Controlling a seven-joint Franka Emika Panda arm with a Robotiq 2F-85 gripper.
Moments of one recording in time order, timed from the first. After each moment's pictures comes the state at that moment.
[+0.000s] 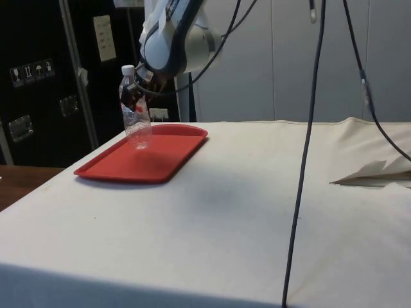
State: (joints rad) arm 0.12 0.61 -0.30 -1.92 0.33 3.19 -0.11
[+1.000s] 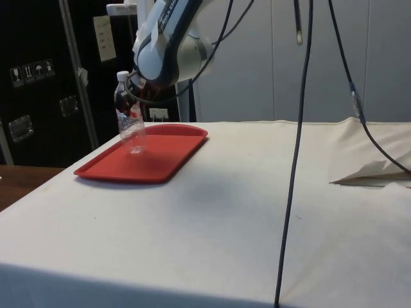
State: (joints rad) arm 0.12 0.70 -0.31 -1.82 0.33 3.18 -0.06
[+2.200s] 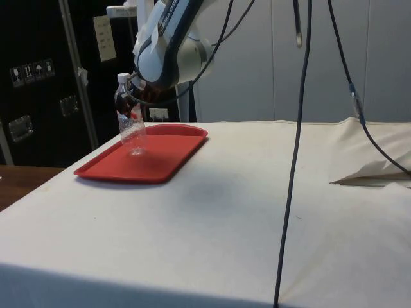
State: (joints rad) arm 0.12 0.71 -0.31 -1.82 0.33 3.18 -0.05
